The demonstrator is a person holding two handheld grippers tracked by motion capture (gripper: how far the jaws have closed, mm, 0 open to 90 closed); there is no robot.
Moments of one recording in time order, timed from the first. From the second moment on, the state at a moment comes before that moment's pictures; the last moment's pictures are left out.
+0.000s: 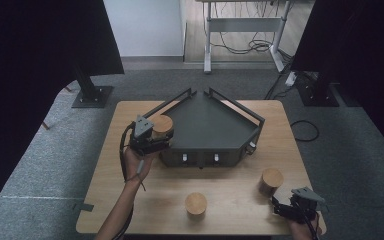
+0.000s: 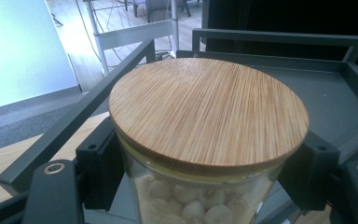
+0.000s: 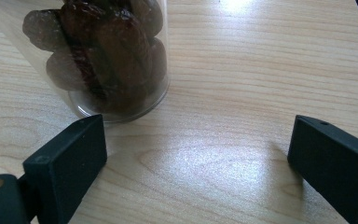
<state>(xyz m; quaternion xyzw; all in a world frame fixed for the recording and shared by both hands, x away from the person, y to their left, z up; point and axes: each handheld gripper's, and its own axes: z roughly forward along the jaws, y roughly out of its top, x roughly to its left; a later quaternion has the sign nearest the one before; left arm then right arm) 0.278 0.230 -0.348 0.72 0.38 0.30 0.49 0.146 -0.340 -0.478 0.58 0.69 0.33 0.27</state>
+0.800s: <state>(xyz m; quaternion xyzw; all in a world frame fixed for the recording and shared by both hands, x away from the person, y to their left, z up) 0.299 0.223 -0.350 0.71 0.40 0.30 0.50 0.146 -0.340 -0.478 0.58 0.69 0.33 0.27</state>
